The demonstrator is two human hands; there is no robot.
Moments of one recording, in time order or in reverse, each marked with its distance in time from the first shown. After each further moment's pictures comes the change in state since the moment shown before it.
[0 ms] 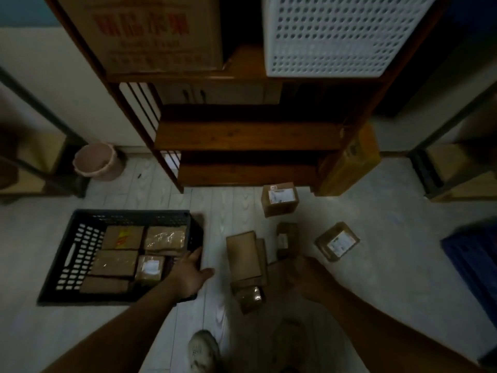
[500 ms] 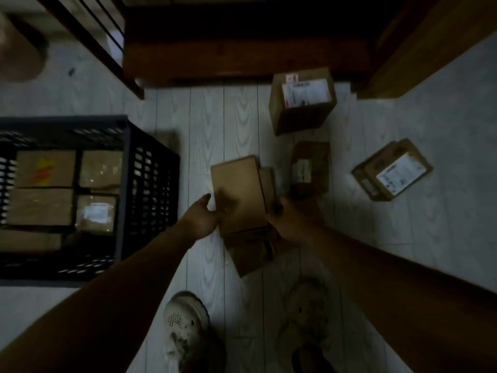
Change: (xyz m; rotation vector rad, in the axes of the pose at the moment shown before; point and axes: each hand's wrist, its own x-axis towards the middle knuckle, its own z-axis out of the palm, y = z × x) left_hand 0.283 -0.127 0.186 -0.240 -0.021 -0.242; right_hand 0.284 0.110 0.195 0.085 -0.103 0.065
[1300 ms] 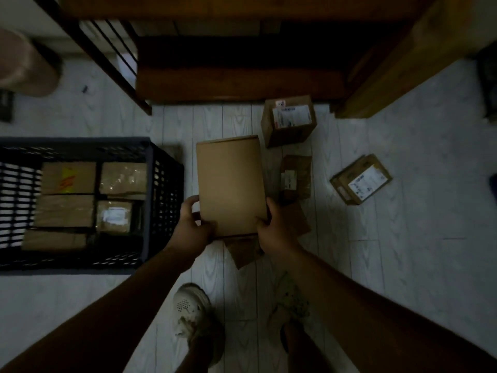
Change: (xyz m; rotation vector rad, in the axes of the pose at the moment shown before) left_hand -0.119 0.027 -0.041 -0.475 0.059 0.074; right_hand -0.118 -0.083 -0.023 0.586 0.101 0.080
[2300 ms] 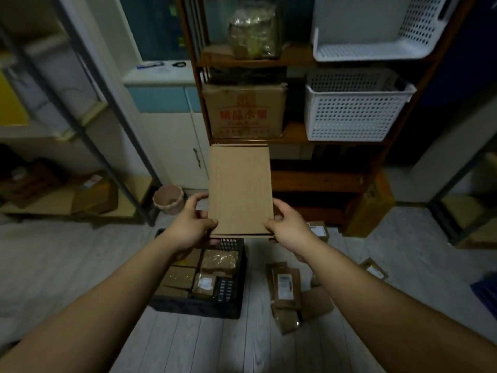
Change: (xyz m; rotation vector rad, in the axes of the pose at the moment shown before) left_hand -0.443 0.207 -0.237 -0.081 0.029 0.481; right_hand -0.442 -0.245 0.016 0.052 -0.064 -0.585
